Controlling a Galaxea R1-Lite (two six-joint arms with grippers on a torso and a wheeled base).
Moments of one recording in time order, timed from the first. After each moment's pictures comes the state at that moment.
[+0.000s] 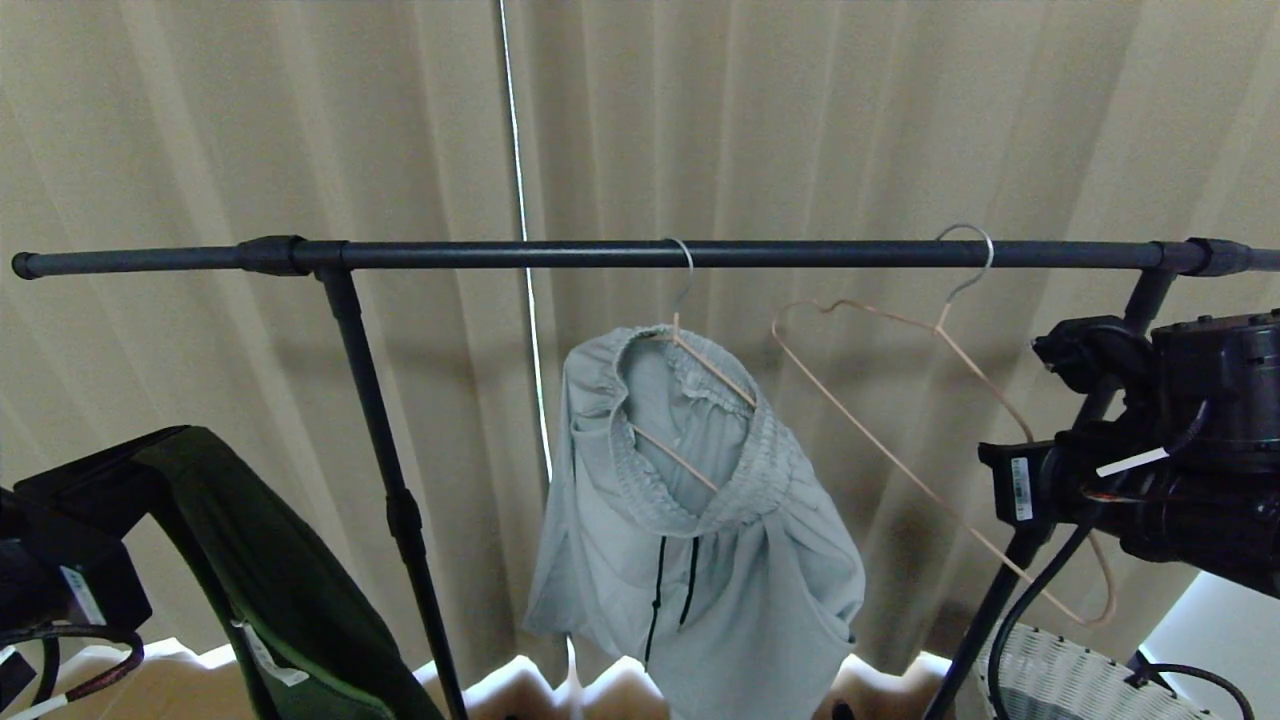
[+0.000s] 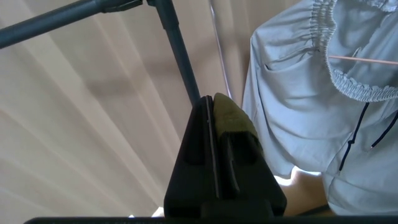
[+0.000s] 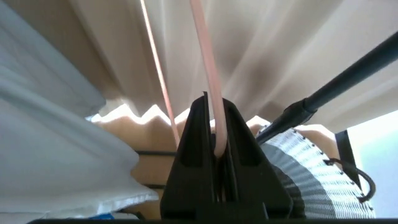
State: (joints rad) left arm -0.31 0.95 -0.41 -0.46 0.14 0.27; right arm 0.37 1.46 -0.72 -0.20 -0.35 0.14
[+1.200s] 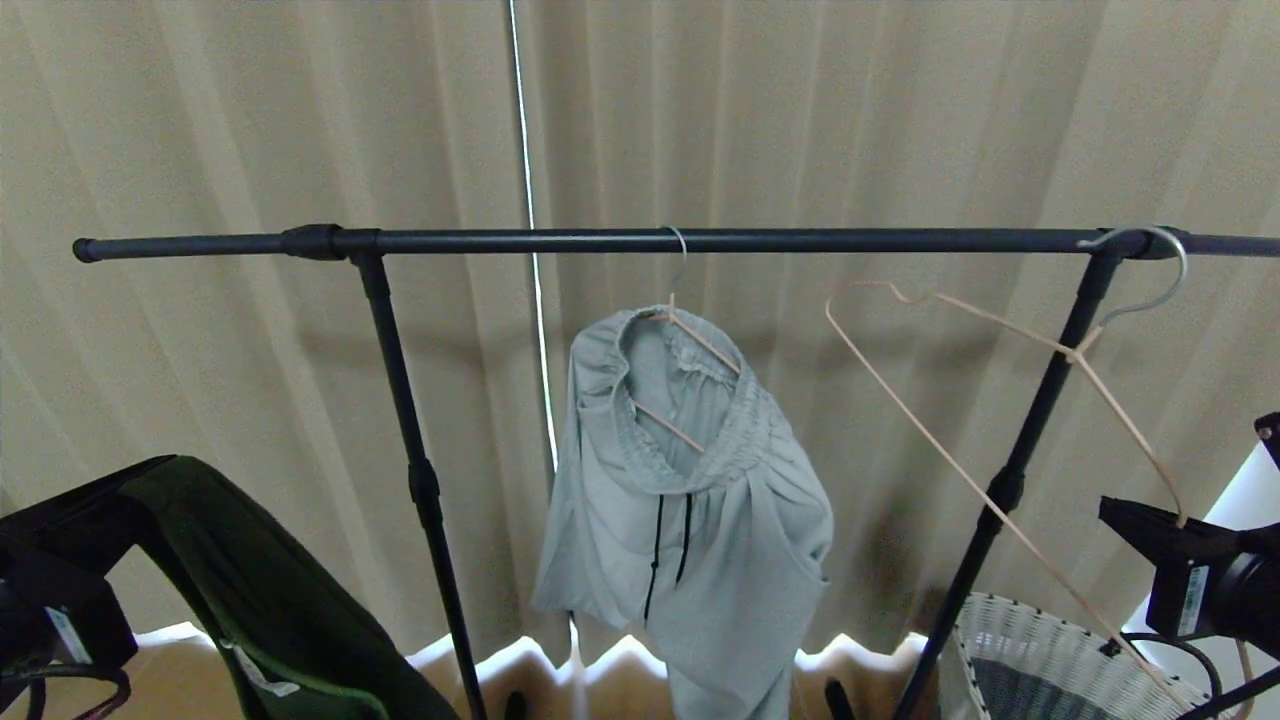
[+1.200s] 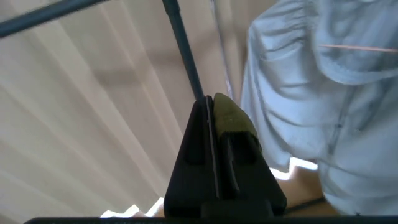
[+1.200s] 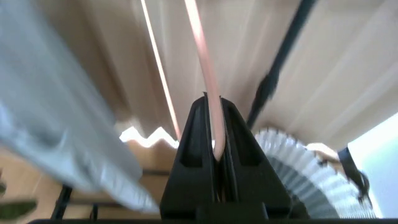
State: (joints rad) left arm -0.30 0.91 -0.36 -0.45 0.14 0.27; right arm 0.36 1.10 -0.36 -0.37 -0.33 0.11
